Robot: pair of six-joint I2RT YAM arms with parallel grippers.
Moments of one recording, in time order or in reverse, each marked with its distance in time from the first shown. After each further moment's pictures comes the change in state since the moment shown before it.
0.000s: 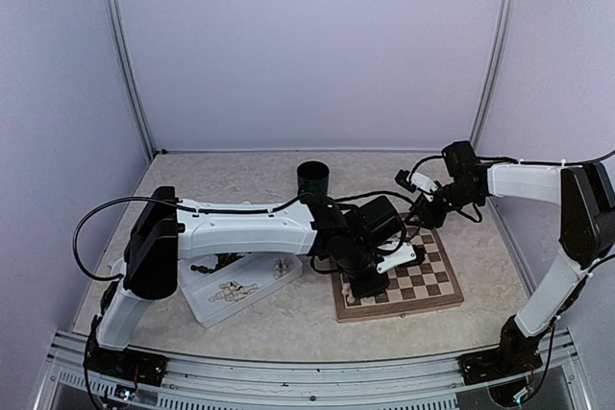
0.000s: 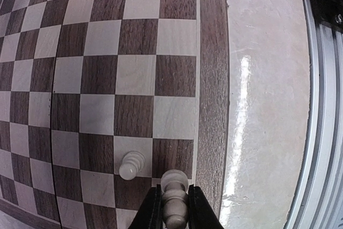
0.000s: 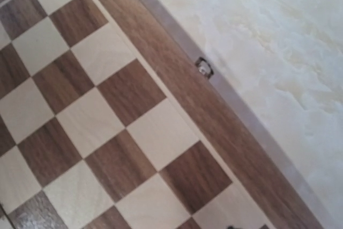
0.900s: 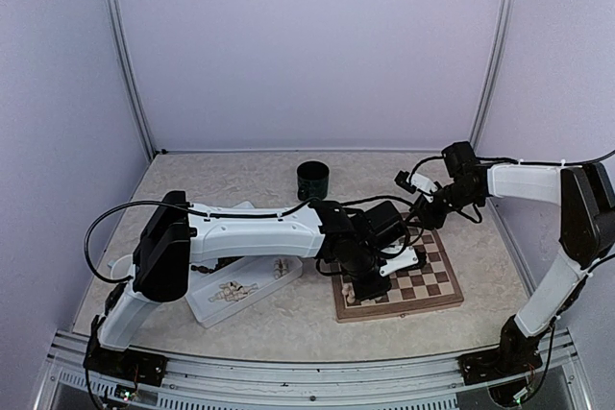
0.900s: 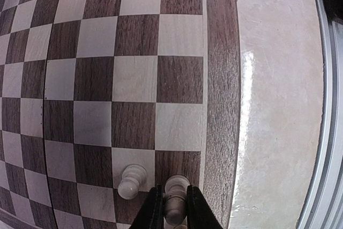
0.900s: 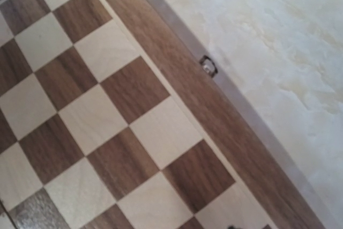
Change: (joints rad) left arm 0.000 0.066 0.065 -0.020 -0.013 0.012; right arm 0.000 0.000 -0.005 0.000 -0.003 -0.015
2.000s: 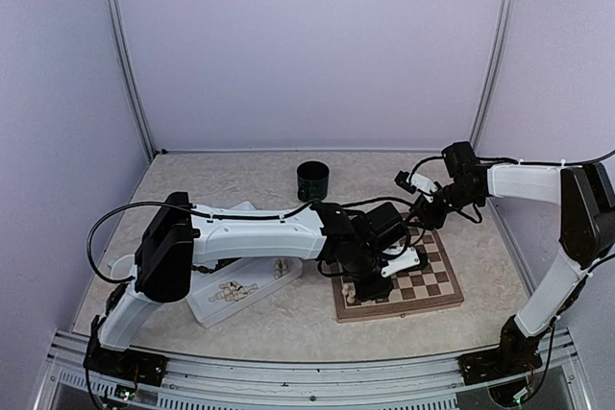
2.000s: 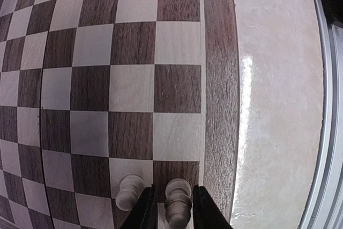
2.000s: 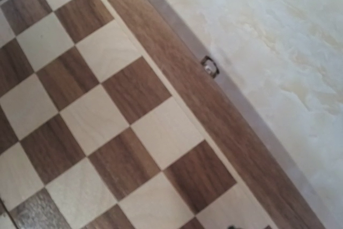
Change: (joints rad) left arm 0.000 0.010 0.000 0.027 0.014 0.006; right arm 0.000 0.000 0.000 0.000 -0.003 -0.003
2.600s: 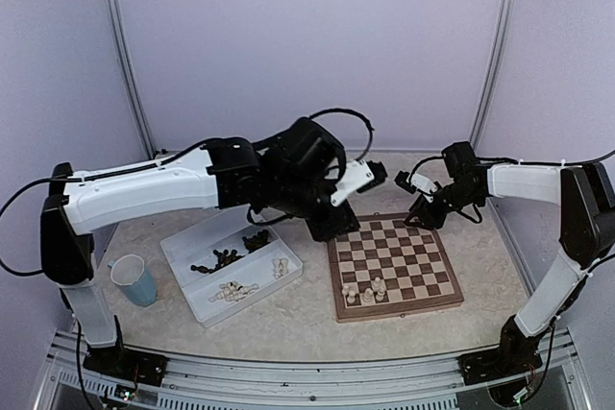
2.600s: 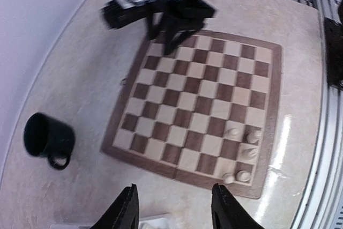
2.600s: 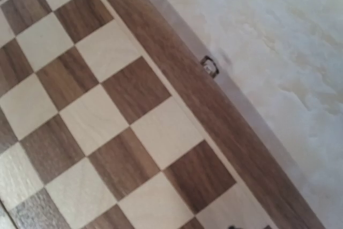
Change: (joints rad) left arm 0.073 -0.483 -0.280 0.082 -0.153 -0.029; right arm 0.000 0.000 0.000 0.000 0.001 0.000
